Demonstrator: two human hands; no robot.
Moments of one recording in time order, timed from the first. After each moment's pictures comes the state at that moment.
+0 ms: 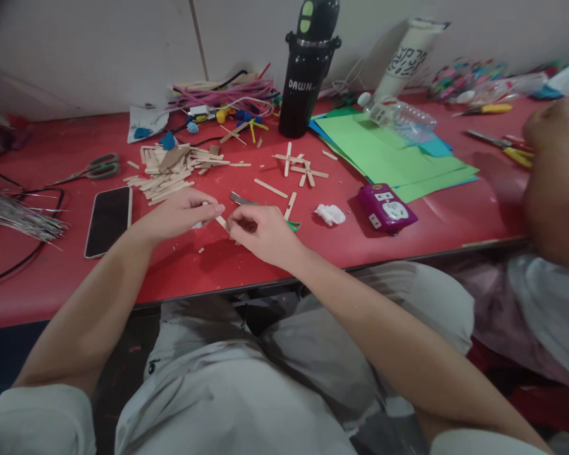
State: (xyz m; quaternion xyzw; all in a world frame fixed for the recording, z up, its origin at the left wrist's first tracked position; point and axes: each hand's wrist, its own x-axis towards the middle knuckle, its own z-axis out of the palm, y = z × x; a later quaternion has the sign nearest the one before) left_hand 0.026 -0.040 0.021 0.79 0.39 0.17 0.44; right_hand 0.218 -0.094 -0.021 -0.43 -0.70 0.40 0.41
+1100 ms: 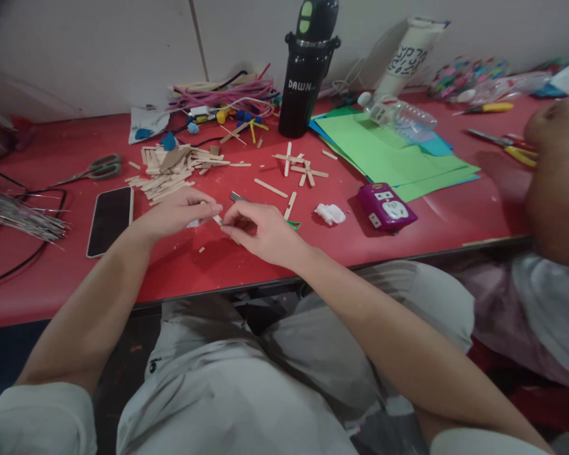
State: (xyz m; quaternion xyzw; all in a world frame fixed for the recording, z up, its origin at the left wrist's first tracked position) left_hand 0.021 -0.035 0.018 0.78 0.38 0.17 0.47; right_hand 0.220 -0.095 -0.015 -0.38 -0.74 0.39 0.41
